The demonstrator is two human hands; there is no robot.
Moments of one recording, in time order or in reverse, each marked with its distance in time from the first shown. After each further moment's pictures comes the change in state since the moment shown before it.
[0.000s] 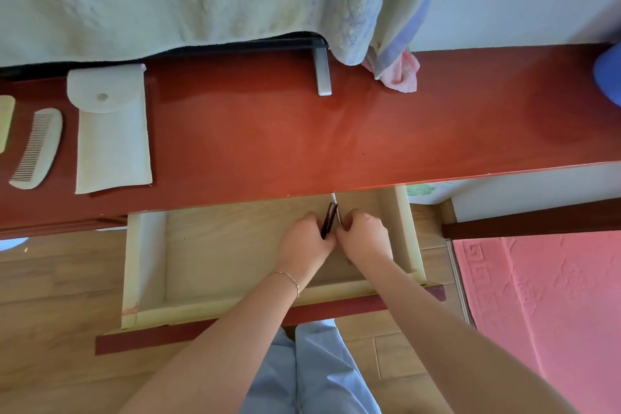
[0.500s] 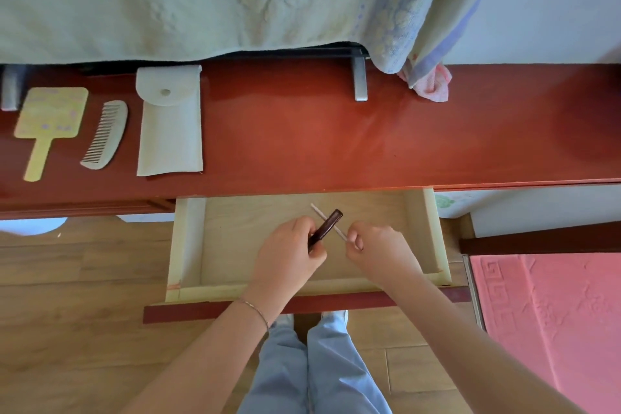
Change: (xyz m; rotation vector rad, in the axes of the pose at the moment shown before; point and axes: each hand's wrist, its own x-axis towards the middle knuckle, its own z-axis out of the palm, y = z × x) left_hand -0.060 -0.050 -0.055 0.081 0.308 0.287; right_hand -0.052 -0.020 -0.006 -0.215 -0.019 -0.393
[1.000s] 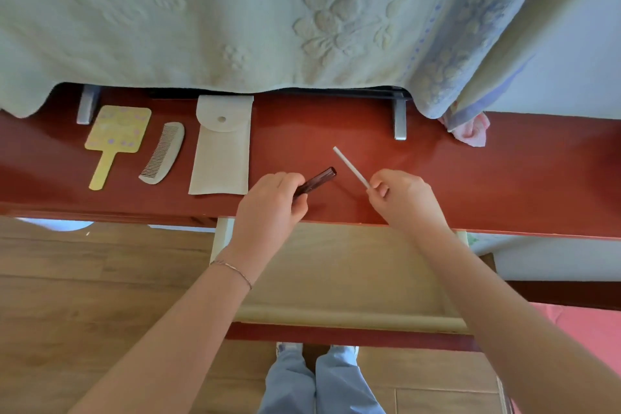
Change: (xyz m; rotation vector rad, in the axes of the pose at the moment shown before) left_hand 0.053 -0.035 -0.097 0.149 0.403 0.167; right_hand 0.071 -0.054 -0.071 0.038 0.337 -0.238
